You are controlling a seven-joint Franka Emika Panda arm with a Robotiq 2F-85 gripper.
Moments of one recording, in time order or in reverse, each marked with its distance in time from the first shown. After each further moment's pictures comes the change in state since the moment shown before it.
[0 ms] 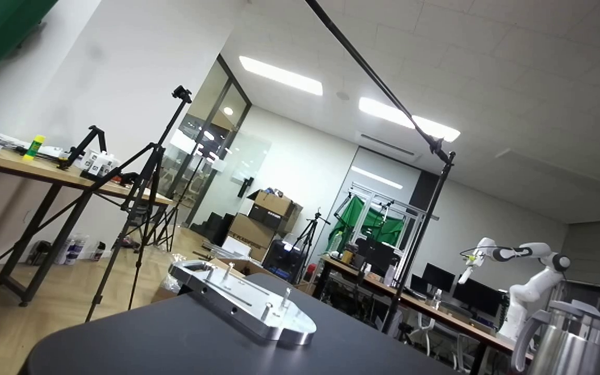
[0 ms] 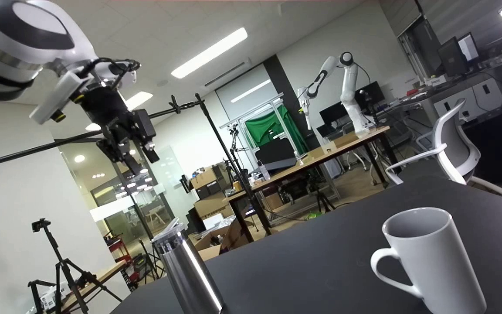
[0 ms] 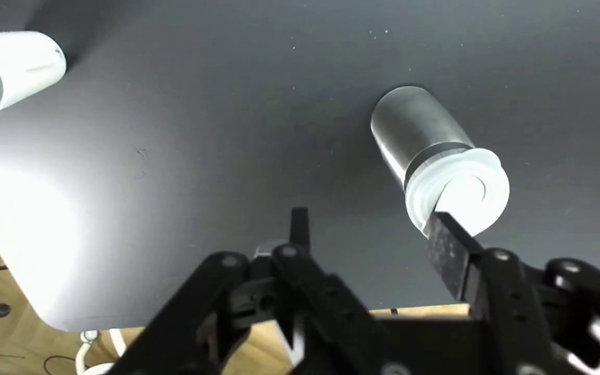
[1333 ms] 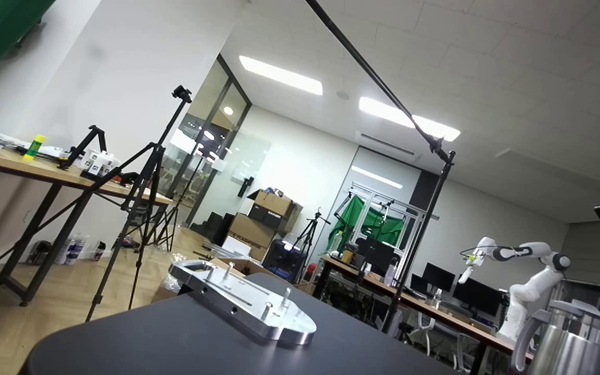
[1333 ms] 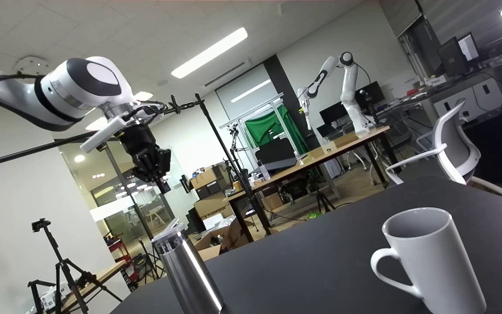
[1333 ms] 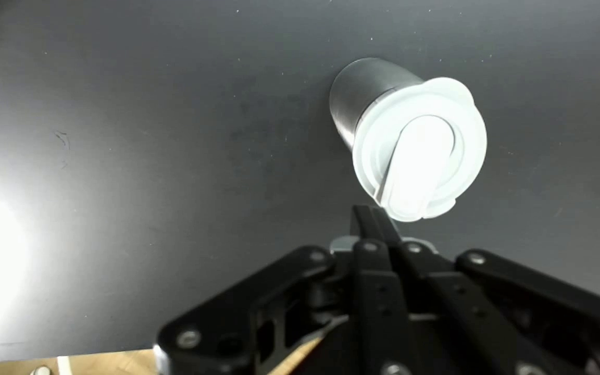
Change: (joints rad) arm 0.058 0.351 0.023 0.253 0.001 0.001 0.068
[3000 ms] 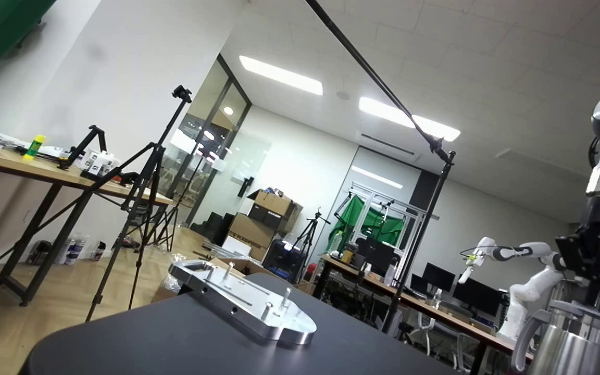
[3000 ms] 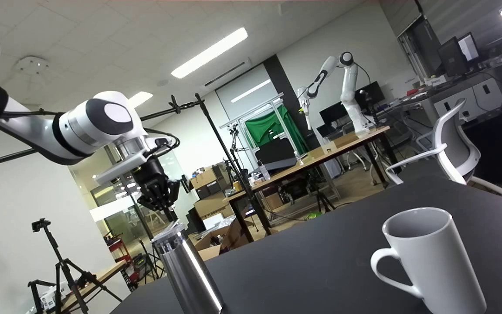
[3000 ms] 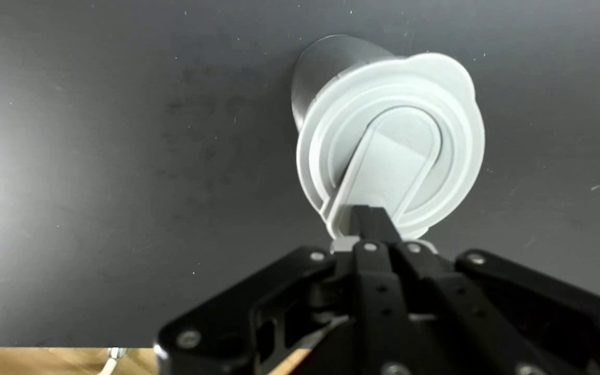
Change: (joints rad) arm 0.049 0.116 0.001 -0.055 0.025 0.204 -0.106
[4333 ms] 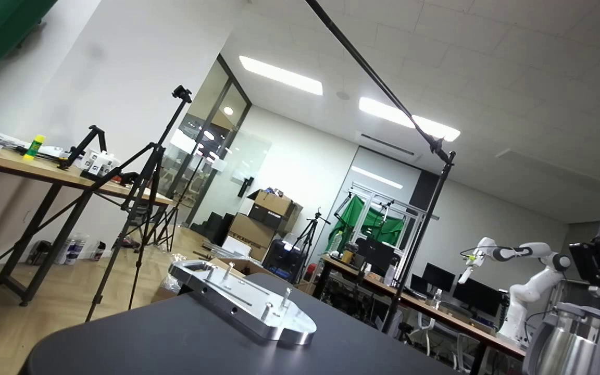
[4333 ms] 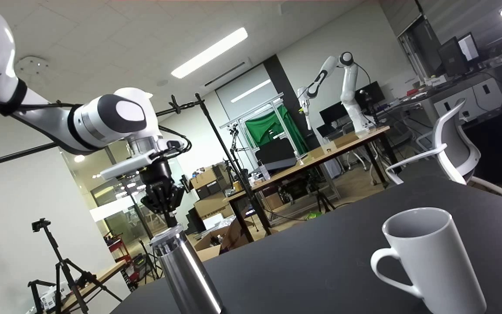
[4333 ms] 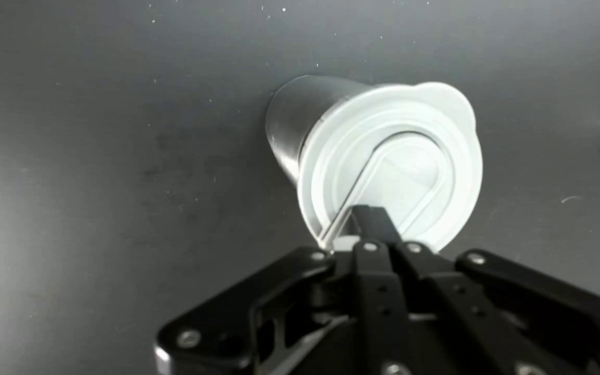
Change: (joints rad) arm -0.039 0.025 -0.021 0.024 0.154 -0.114 -0.051
